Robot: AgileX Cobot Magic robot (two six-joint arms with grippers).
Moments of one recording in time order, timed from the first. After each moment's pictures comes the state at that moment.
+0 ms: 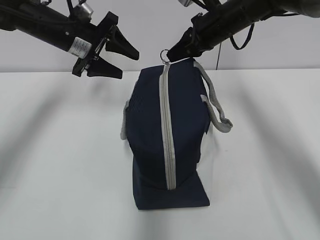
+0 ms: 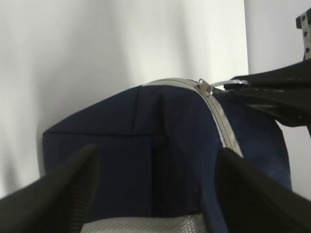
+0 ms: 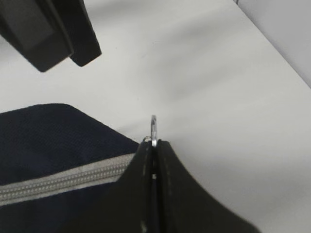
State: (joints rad) left arm -0.16 2.12 -1.79 -0.98 1.10 0.33; right arm 0.14 2.24 -2.04 0.83 1.09 -1.30
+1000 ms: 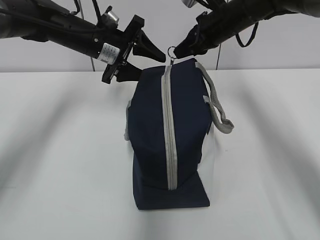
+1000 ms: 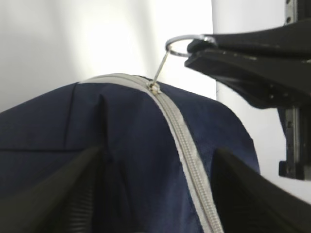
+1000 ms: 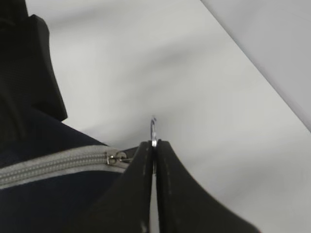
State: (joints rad) left arm -0.25 2.20 -1.83 -1.12 1.08 0.32; right arm 0.12 2.24 -2.04 0.79 1.01 -1.30
